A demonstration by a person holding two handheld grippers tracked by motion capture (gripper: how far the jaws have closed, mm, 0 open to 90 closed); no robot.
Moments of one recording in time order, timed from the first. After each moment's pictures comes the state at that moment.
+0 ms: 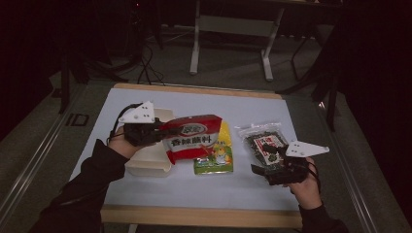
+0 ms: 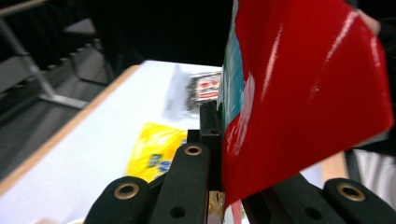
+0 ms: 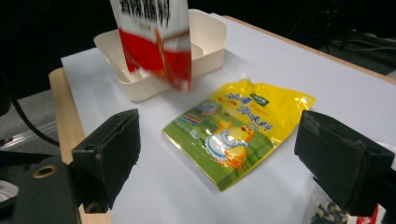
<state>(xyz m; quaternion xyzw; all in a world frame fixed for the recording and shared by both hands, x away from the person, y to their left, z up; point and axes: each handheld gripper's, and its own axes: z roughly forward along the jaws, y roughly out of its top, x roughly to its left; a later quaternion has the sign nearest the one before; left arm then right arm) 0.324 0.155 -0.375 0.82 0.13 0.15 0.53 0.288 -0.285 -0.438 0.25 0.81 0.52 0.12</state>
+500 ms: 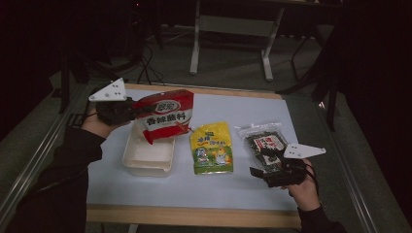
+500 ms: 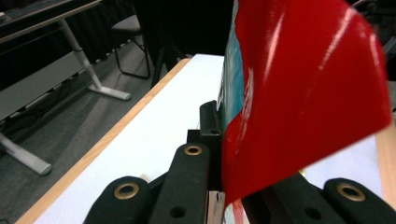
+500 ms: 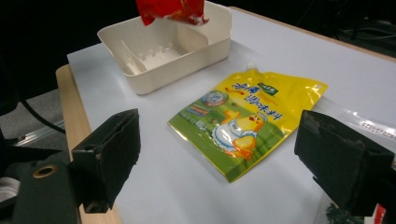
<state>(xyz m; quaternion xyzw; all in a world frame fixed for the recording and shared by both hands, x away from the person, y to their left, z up) 0.357 0.222 -0.357 0.82 0.17 0.21 0.51 0.289 -0.285 -0.449 0.26 0.81 0.52 0.09</state>
